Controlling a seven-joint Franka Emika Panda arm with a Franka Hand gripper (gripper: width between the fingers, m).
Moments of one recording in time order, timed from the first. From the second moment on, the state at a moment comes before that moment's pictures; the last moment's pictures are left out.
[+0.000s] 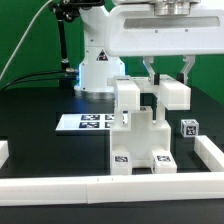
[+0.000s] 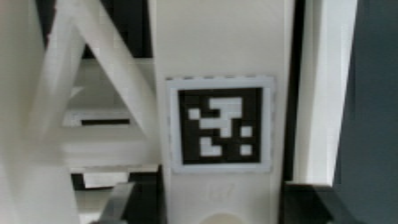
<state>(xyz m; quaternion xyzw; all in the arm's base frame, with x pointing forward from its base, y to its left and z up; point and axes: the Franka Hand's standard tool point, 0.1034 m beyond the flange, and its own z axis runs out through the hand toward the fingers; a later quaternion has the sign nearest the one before) 0.566 0.072 0.137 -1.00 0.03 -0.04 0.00</state>
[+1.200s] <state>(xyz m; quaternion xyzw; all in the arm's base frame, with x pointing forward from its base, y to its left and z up) 0.560 0.065 0.139 -1.00 0.03 -0.06 0.00</state>
